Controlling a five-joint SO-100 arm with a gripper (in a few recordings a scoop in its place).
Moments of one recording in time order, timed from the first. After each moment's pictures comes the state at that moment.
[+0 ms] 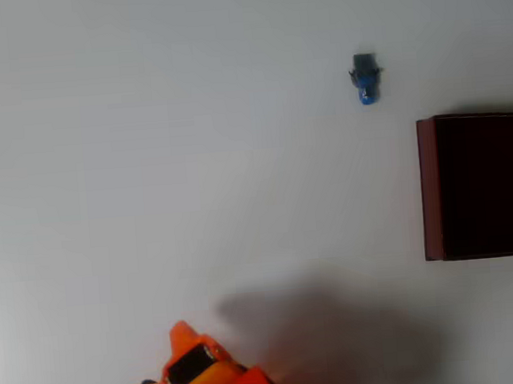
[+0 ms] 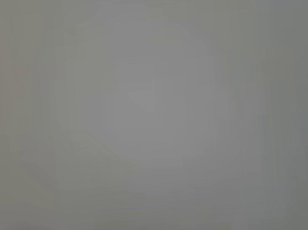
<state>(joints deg) -36.4 194.6 172.2 76.7 -2.5</state>
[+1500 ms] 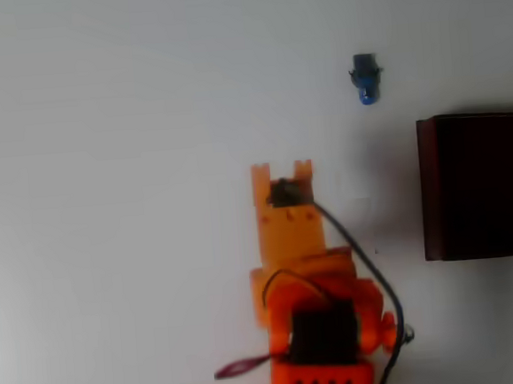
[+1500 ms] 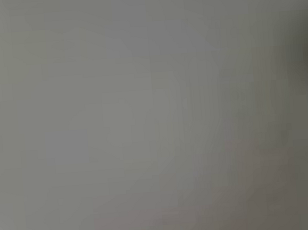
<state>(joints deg) 5.3 124.5 127.0 79.8 78.1</state>
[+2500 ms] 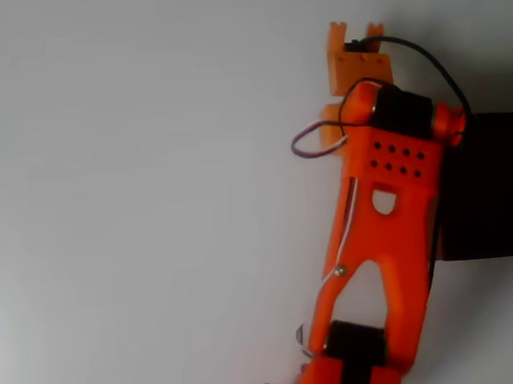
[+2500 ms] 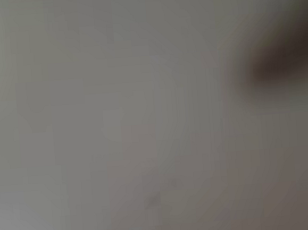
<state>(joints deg) 15.0 61.4 61.9 87.6 72.9</state>
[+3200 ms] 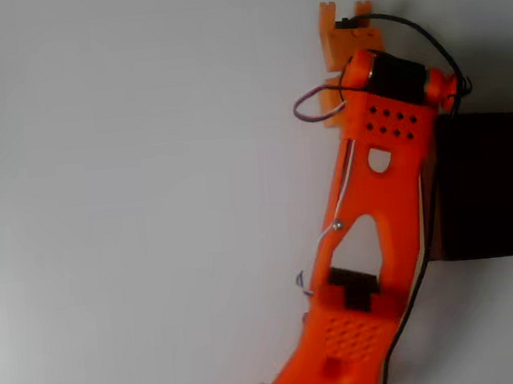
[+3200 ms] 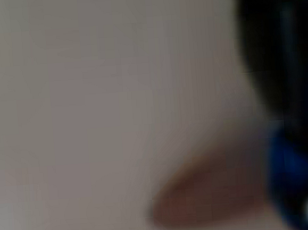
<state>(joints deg) 14.6 36.0 28.3 96.9 67.7</state>
